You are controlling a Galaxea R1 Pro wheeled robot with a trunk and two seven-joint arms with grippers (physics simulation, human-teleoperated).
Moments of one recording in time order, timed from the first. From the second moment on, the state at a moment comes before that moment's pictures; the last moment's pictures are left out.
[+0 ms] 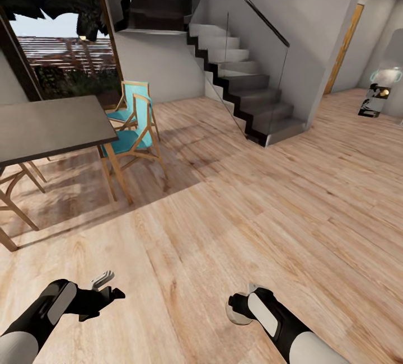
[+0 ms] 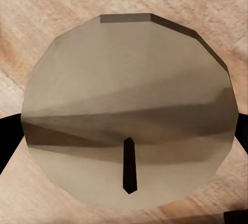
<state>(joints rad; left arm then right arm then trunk) -0.56 0.28 0.03 -0.61 0.58 0.89 -0.14 -0.58 0.04 0.41 -0.53 -0.81 0.46 -0.36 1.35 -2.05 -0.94</state>
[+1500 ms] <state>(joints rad) -0.56 0.28 0.03 -0.61 0.58 0.89 -0.14 -0.58 0.05 0.41 -0.53 -0.81 0.47 -0.37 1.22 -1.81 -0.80</state>
